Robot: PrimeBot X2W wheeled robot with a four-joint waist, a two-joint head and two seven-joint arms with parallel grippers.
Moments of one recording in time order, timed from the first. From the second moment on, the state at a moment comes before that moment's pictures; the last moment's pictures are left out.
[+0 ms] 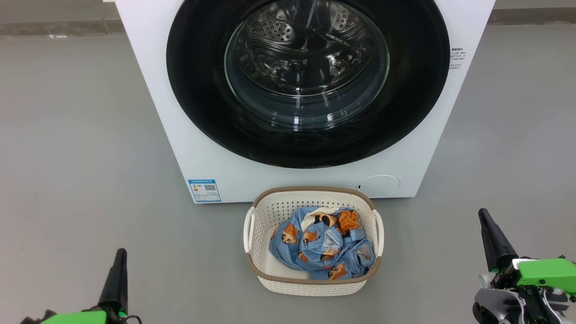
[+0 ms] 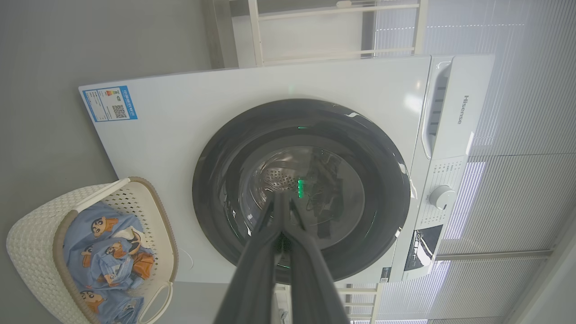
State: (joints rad) left arm -0.08 0.04 0.08 0.27 -1.62 -0.12 0.11; right arm -0.09 -0.05 -0.13 0.27 1.62 0.13 0.10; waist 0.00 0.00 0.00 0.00
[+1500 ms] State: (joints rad) left arm -0.08 0.04 0.08 0.27 -1.62 -0.12 0.11; right arm -0.09 -0.04 -0.13 0.27 1.62 0.13 0.10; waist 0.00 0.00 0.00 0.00
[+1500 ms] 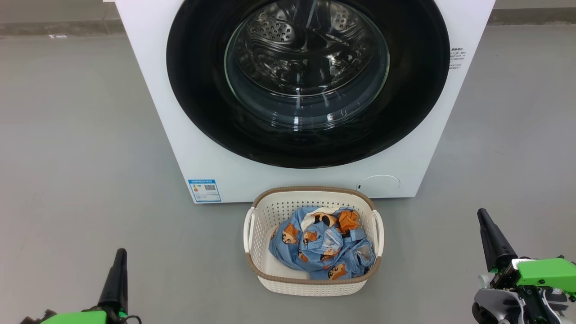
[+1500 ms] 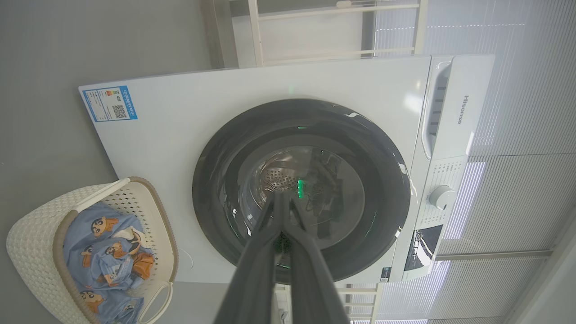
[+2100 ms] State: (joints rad) left arm -0.08 0.04 0.08 0.27 -1.62 -0.12 0.11; right arm -0.09 -0.04 -0.13 0.27 1.62 0.13 0.11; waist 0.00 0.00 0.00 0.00
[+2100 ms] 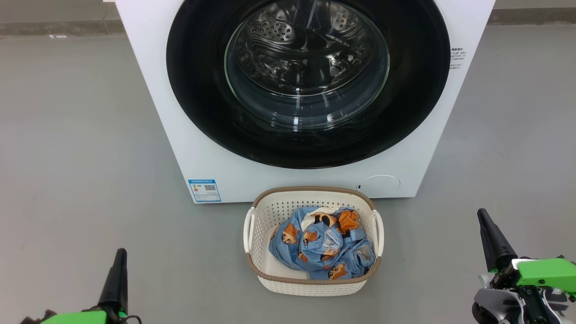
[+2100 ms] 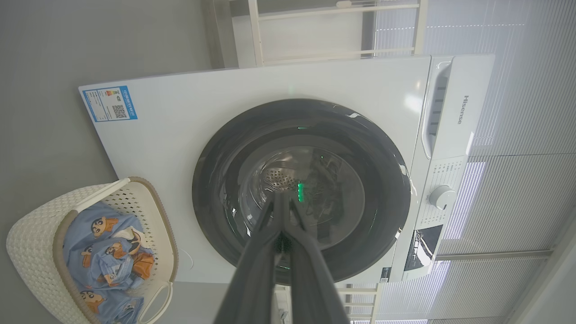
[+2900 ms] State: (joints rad) left arm -0.04 0.03 0.04 0.30 -1.62 -0.12 0.07; right arm -0.05 -0.02 -0.09 0.31 1.62 0.13 0.07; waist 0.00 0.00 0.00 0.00
